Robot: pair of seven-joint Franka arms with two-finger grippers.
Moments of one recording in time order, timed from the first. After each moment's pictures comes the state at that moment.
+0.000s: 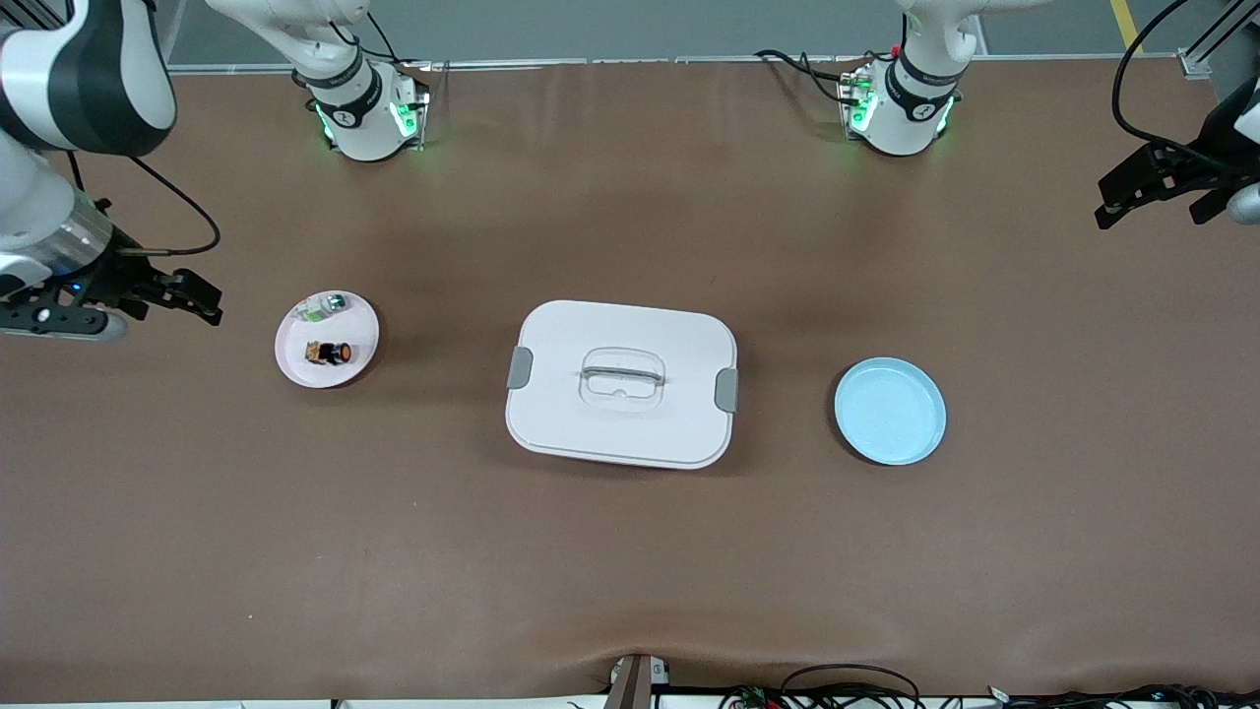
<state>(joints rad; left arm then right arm) 0.04 -0.12 -0.07 -1.62 0.02 1.54 -0.06 -0.12 -0.07 0.08 -1.95 -0.04 1.93 0.05</state>
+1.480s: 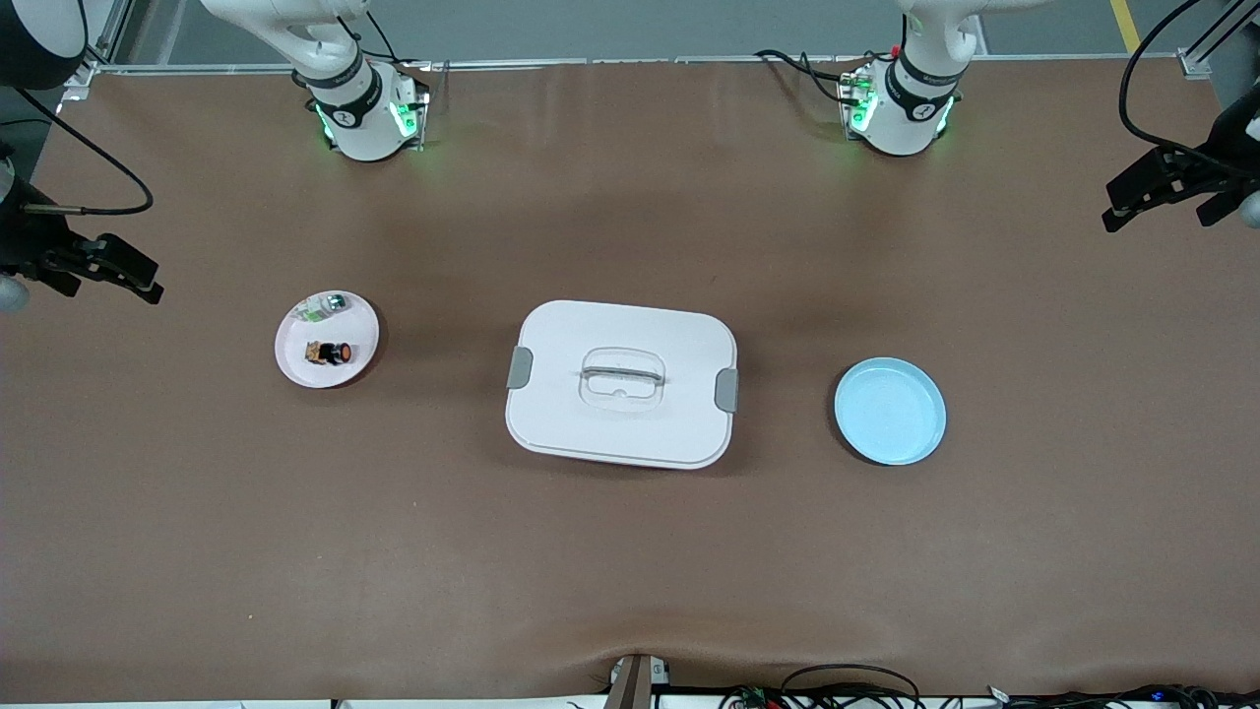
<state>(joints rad) 0.05 -0.11 -0.07 -1.62 0.02 1.54 -0.06 0.03 -0.07 -0.08 -1.75 -0.03 1.76 0.06</state>
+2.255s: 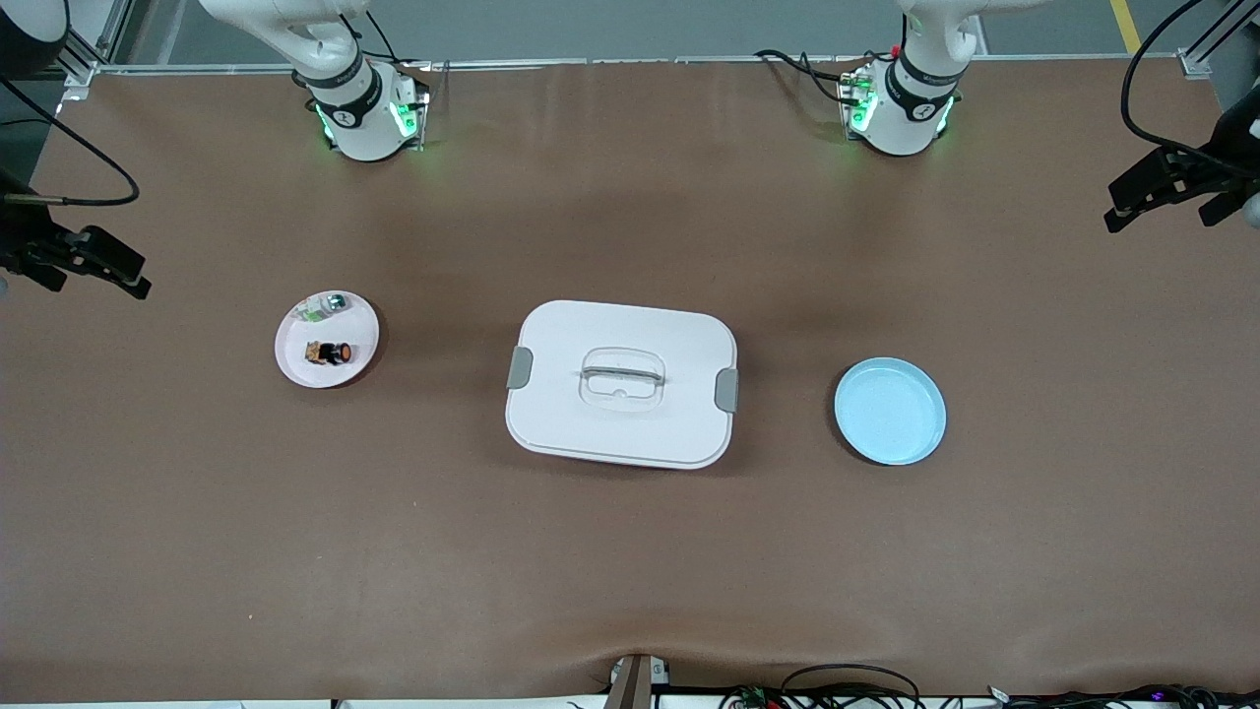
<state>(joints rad) 0.05 -0.11 -0.07 -1.61 0.02 1.54 -0.06 0.04 -0.06 -0.10 -1.69 -0.03 1.68 0.06</state>
